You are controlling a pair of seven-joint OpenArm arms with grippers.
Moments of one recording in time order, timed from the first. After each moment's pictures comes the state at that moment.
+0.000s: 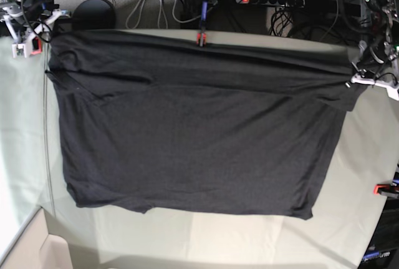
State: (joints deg) left arm 17.9 -22.4 -20.7 84.9 -41.1 10.1 40.3; right arm -25.8 1.2 47.7 94.7 4.0 39.9 -44.5
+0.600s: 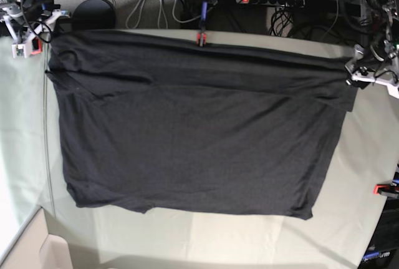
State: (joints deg) left arm 18.6 -22.6 -20.8 85.3 -40.7 10.1 40.2; right arm -25.7 1.2 47.7 94.7 4.0 39.9 -44.9
